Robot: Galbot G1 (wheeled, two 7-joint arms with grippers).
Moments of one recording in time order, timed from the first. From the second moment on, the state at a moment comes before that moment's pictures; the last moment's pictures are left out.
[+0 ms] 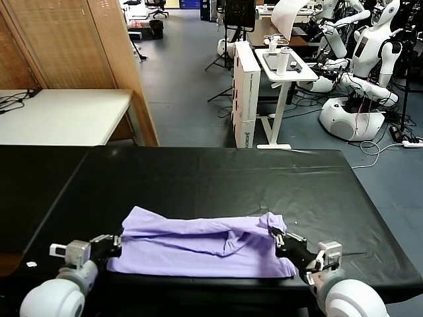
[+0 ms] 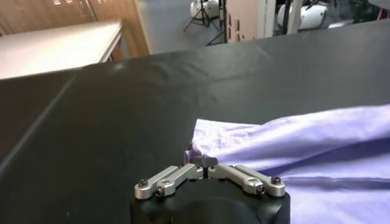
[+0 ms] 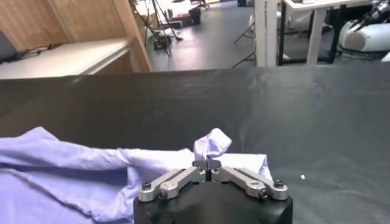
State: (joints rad) left arm 1.56 -1.15 -0.71 -2.21 -0.31 0.74 0.04; right arm -1.53 0.93 0.44 2.33 0.81 -0.59 0.29
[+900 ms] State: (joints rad) left arm 1.64 -1.16 -0.73 -2.32 -0.20 0.74 0.09; right arm -1.54 0.94 0.42 2.30 0.80 -0.63 0.32
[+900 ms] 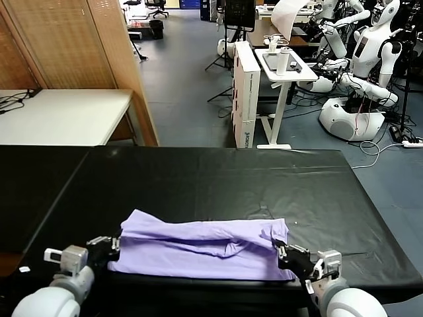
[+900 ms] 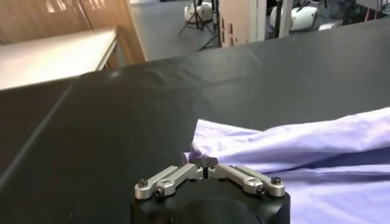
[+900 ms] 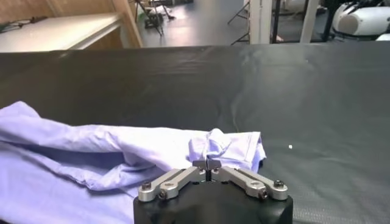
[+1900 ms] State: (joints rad) left arm 1.75 -1.21 -0.72 -2.32 -0.07 0.74 0.11; right arm -1.54 0.94 0.41 2.31 0.81 -0.65 0.31
